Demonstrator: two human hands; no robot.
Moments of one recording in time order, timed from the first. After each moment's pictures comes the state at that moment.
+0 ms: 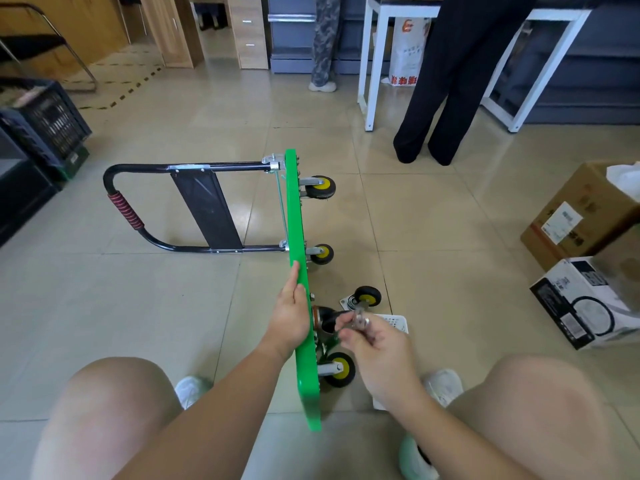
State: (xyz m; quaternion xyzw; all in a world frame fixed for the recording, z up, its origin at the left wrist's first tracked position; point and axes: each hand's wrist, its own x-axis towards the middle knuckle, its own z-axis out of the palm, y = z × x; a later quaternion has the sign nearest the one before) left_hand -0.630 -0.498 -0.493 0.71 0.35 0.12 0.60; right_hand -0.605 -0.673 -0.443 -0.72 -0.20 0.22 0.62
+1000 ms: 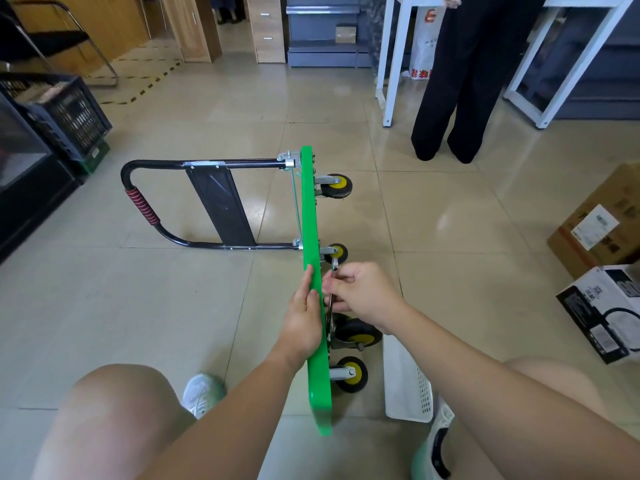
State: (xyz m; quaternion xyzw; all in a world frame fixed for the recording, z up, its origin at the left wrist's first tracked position) left_hand -0.630 -0.495 -0.495 0.69 0.33 0.14 0.63; right_hand -0.532 -0.588 -0.412 -0.71 -0.25 0.38 0.53
